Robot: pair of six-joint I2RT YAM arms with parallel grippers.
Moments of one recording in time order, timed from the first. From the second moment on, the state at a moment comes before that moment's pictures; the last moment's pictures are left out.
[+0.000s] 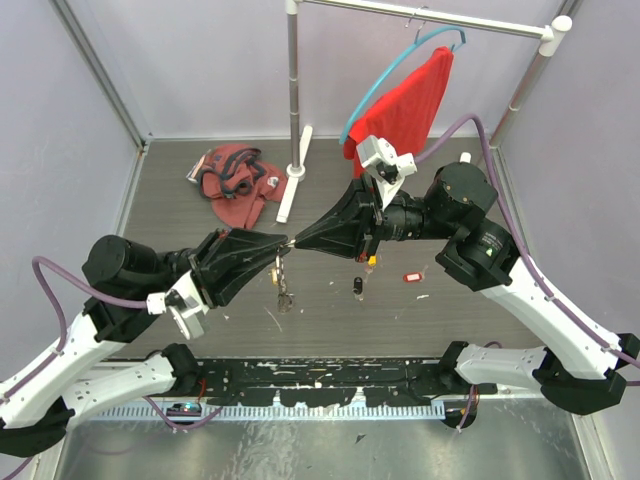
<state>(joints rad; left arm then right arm) -0.94 0.74 1.05 0.10 0.67 0.79 0.89 1.11 1.49 -0.16 -0.74 0.29</state>
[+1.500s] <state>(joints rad) -0.94 0.75 1.05 0.10 0.66 0.81 0.89 1.05 1.46 -0.19 -0.67 0.21</state>
